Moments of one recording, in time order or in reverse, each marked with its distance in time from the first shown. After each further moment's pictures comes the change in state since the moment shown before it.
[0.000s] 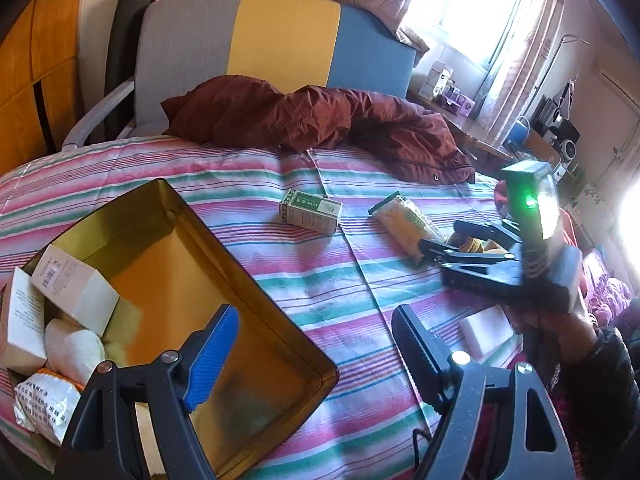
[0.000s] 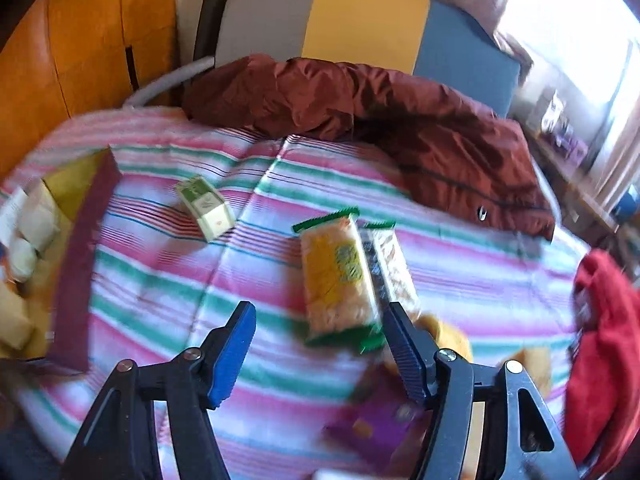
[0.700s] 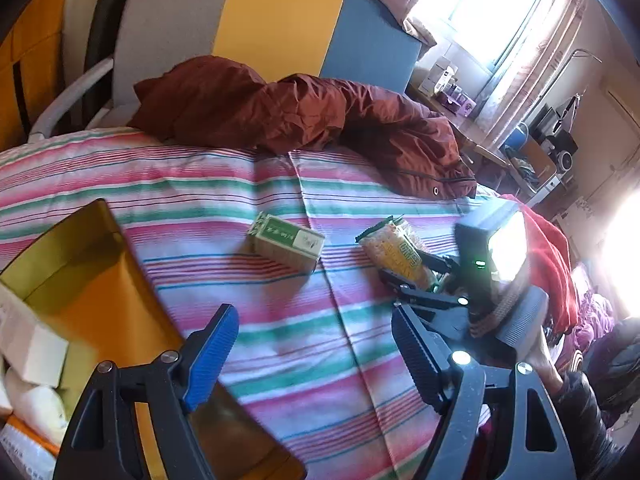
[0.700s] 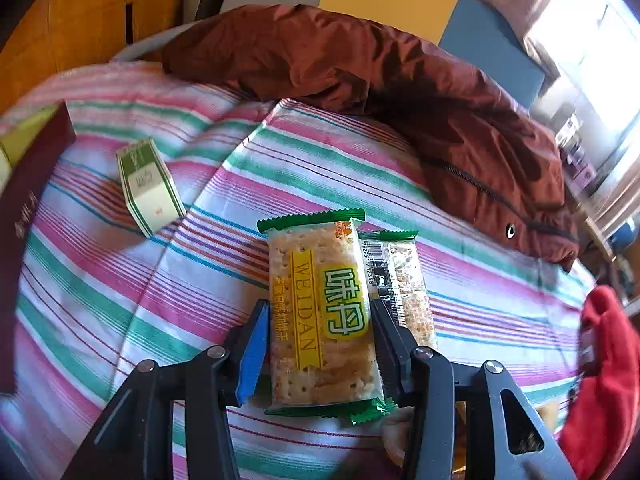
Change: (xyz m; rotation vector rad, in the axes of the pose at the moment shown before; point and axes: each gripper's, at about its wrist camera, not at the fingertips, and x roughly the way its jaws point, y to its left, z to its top) left arm 0.064 -0.005 0.056 -0.064 0.074 -0.069; right arm 0.072 -0.005 0.009 -0.068 0.069 -0.023
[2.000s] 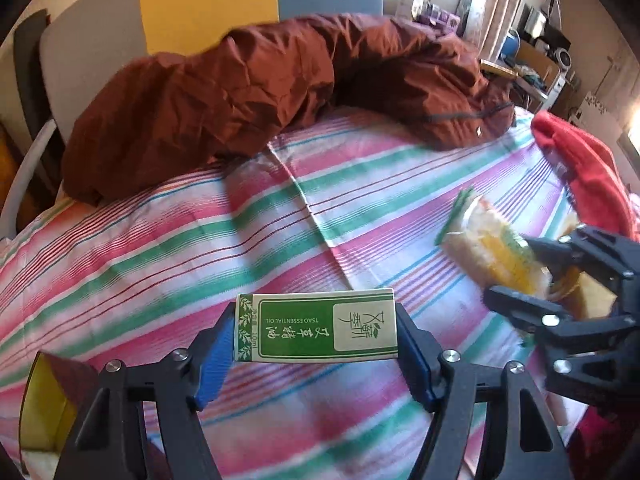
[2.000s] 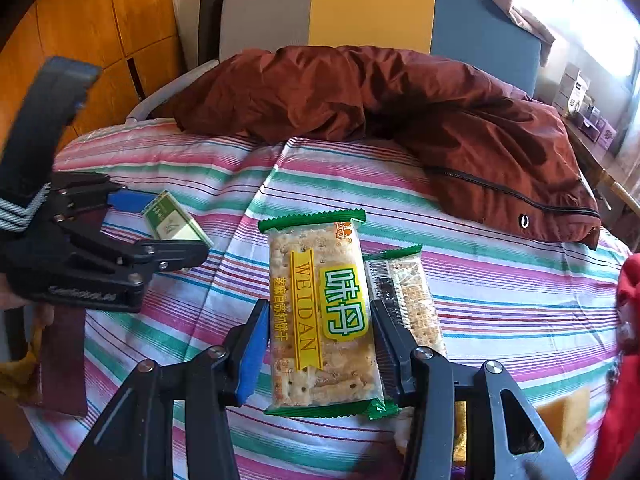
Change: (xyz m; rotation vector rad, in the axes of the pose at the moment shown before) left arm 0.099 -0.005 0.047 0.313 0.132 0.123; right arm -0.026 -0.017 0.009 0.136 -0.061 0.177
